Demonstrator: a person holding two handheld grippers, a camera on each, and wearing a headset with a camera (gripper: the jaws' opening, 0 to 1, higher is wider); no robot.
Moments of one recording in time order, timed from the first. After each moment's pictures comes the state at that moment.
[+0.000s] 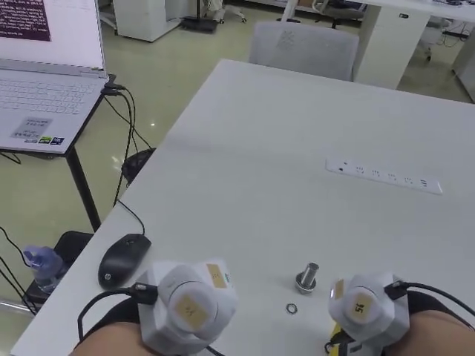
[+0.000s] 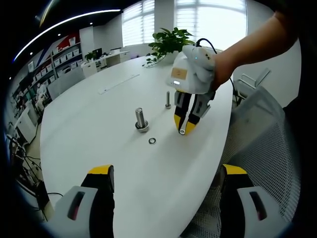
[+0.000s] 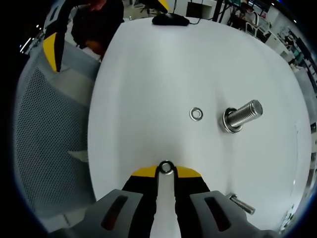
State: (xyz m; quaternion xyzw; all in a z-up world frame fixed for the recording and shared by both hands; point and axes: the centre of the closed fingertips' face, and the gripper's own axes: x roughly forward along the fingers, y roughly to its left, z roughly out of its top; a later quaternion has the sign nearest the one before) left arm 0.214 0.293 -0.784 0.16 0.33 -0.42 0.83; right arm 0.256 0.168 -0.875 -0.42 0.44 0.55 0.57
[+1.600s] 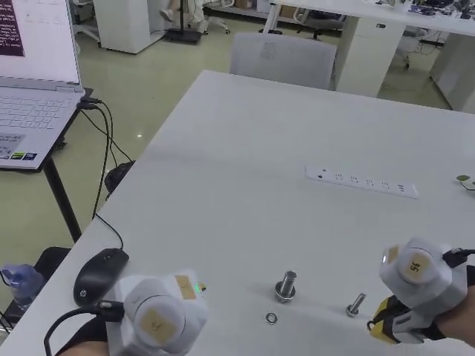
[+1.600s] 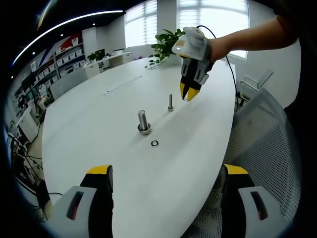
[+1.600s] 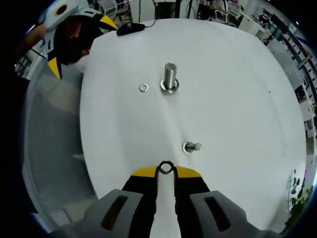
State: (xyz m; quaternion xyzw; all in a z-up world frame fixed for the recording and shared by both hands) left arm 0.220 0.292 -0.781 0.15 0.32 -0.41 0.84; right arm 0.313 0.085 -0.824 -0.38 0.47 0.48 0.63
